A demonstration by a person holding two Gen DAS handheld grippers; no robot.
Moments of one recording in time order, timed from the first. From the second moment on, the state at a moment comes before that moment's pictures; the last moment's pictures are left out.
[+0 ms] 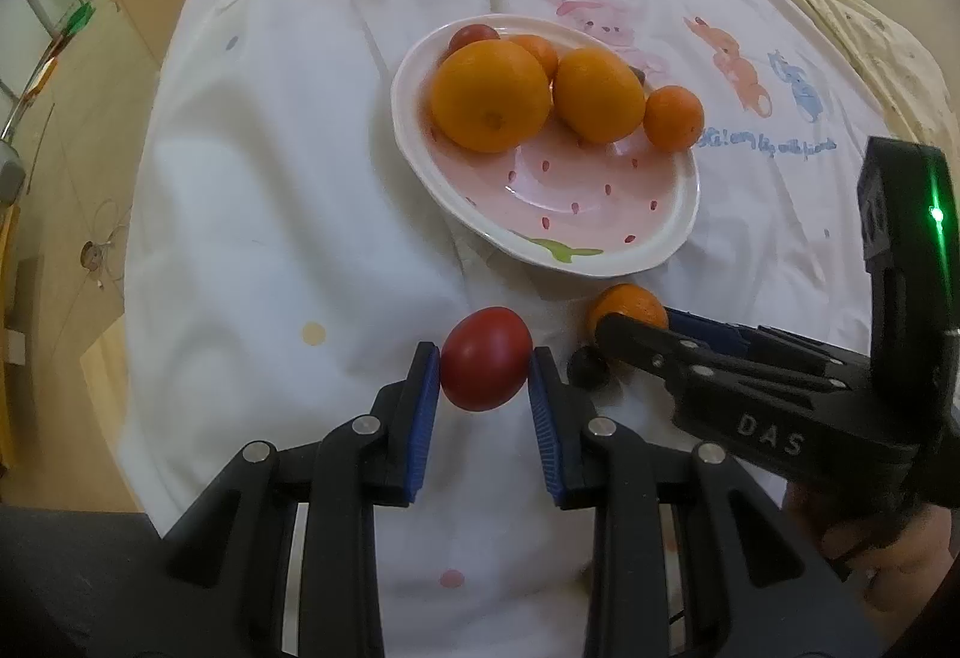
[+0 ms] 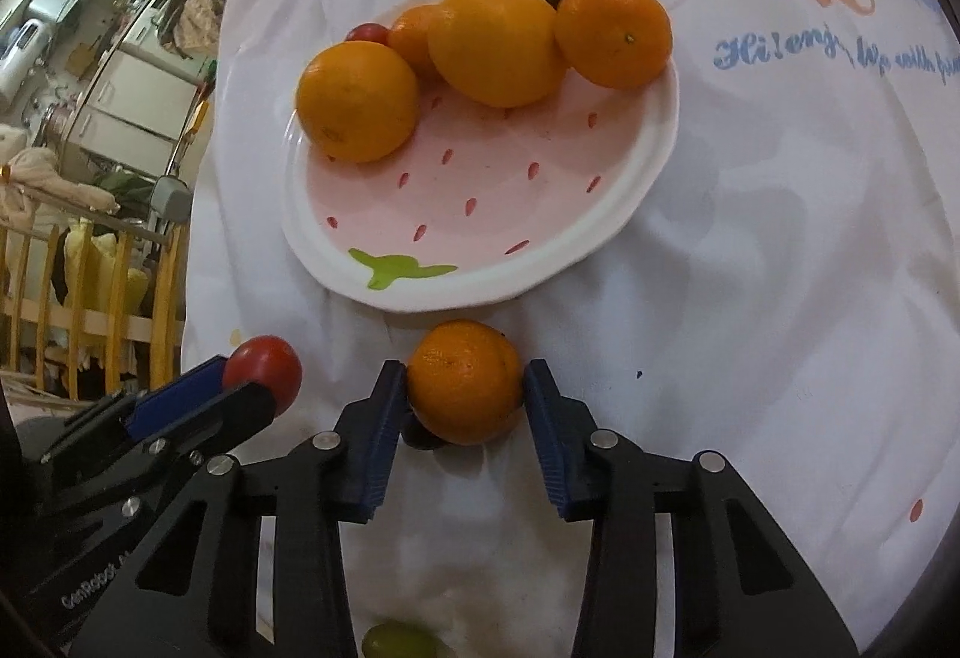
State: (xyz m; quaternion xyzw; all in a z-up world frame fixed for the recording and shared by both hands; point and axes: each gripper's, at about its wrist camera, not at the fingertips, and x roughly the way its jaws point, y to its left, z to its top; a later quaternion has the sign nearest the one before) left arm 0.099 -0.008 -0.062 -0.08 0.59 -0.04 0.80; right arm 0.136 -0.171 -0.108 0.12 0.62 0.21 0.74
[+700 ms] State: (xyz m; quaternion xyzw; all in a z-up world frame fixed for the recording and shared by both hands) left arm 0.091 0.012 -0.047 -0.07 0.54 -0.02 0.84; right arm 0.113 -0.228 -0.067 0.19 0.58 0.19 0.77
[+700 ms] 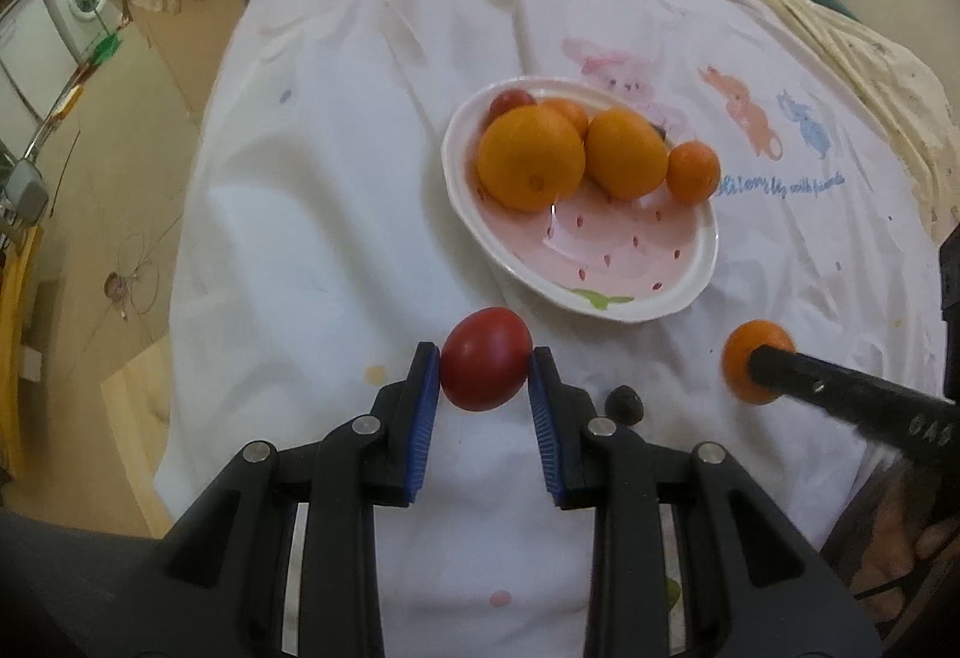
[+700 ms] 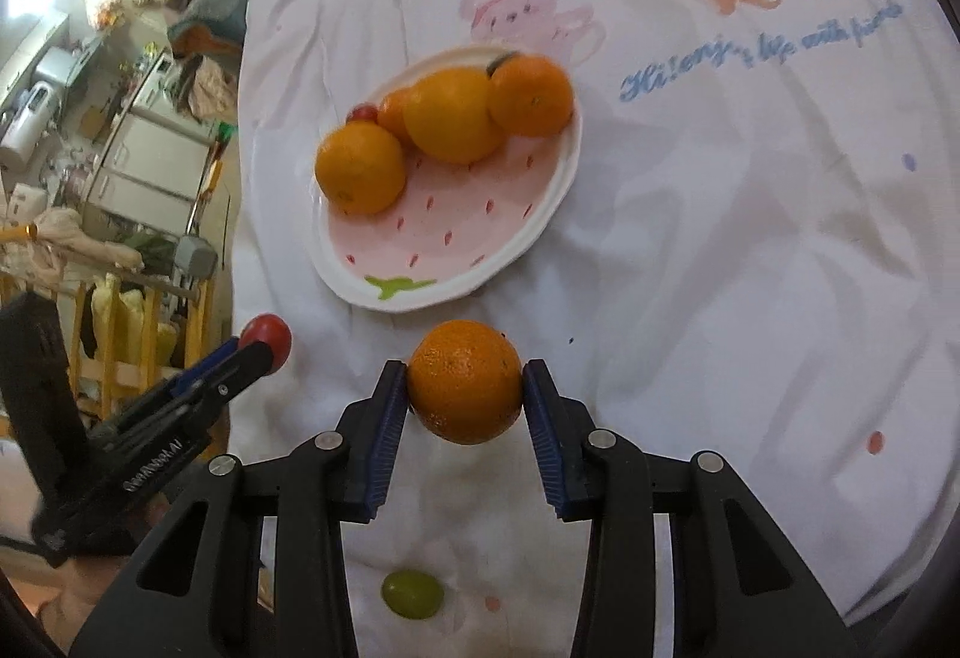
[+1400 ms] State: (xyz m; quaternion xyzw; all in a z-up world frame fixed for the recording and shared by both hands) left arm 0.123 0.039 0.028 -0.08 0.48 -0.02 0.87; right arm 0.152 -0.252 0.036 0.27 0.46 0.23 0.81
